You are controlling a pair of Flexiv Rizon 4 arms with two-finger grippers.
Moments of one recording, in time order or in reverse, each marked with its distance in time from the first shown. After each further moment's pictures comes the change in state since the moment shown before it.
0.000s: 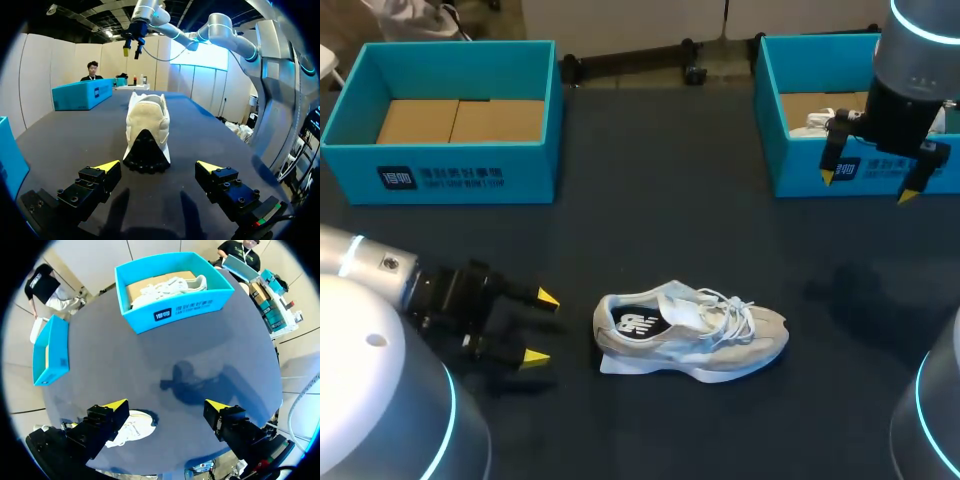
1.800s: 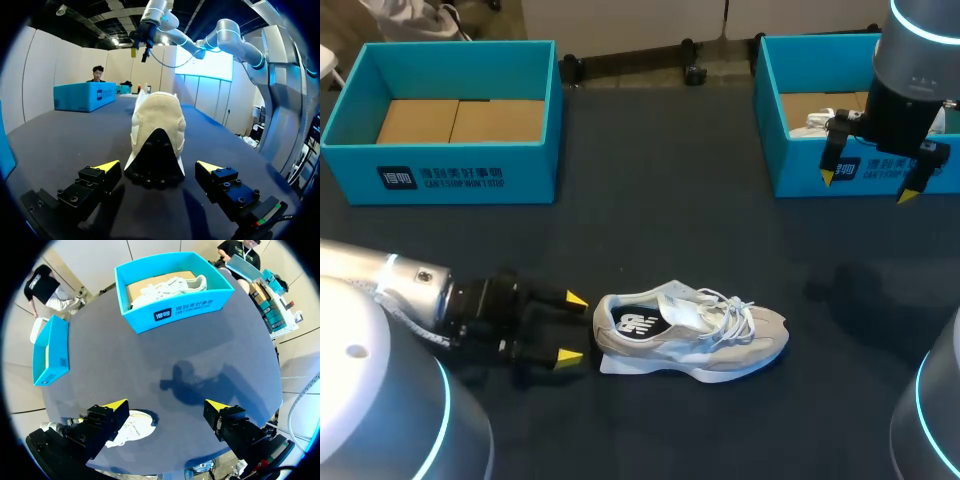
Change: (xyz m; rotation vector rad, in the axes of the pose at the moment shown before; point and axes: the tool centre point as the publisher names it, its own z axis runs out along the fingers) left arm -0.018 0.003 0.050 0.110 -0.013 -0.049; right arm 0.000 0.000 0.000 0.000 0.000 0.000
